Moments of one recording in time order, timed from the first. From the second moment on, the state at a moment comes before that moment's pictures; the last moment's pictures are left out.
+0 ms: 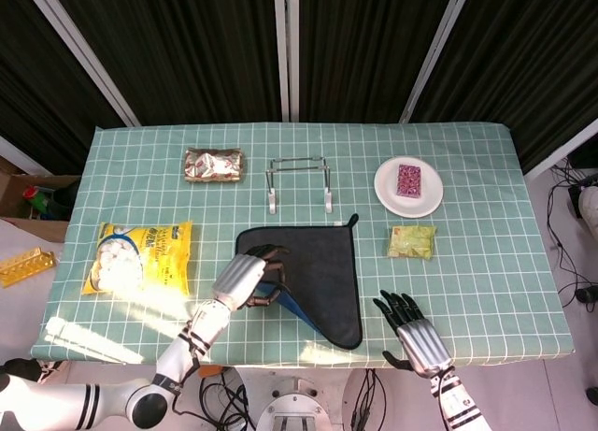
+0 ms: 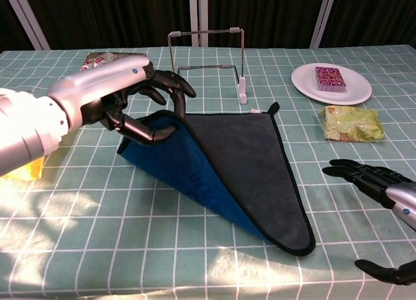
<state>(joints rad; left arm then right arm) -0.57 -1.64 -0.21 -1.87 1.16 1.03 0.32 0.13 -1.58 -0.13 -1.55 -1.67 1.27 -0.20</state>
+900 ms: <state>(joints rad) -0.68 -1.63 -0.27 -1.94 0.96 1.11 0.43 0.13 -1.80 -0.10 -1.40 -1.66 1.32 -0.17</state>
